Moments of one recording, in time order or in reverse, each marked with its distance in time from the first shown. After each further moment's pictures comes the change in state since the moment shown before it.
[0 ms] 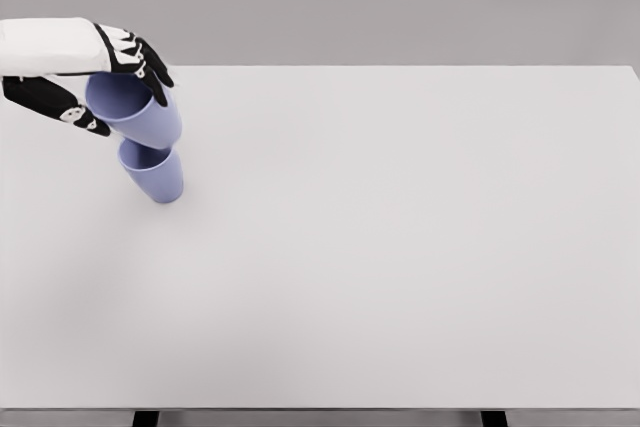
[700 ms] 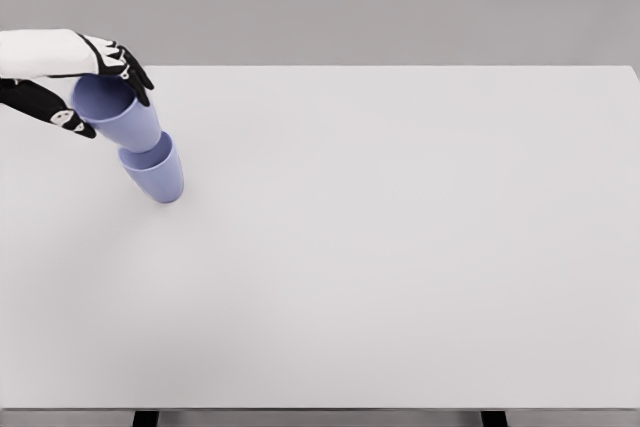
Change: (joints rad) left arm 0.012 -0.030 -0.052 0.133 -0.012 0.000 0.000; right arm 0.000 0.000 0.000 0.000 0.000 0.000 0.000
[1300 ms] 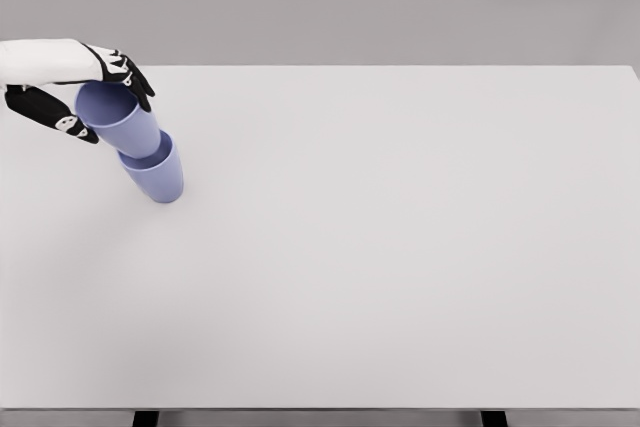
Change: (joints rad) left arm 0.015 -0.023 -0.010 0.046 -0.013 0.000 0.000; right arm 0.000 0.000 0.000 0.000 0.000 0.000 0.000
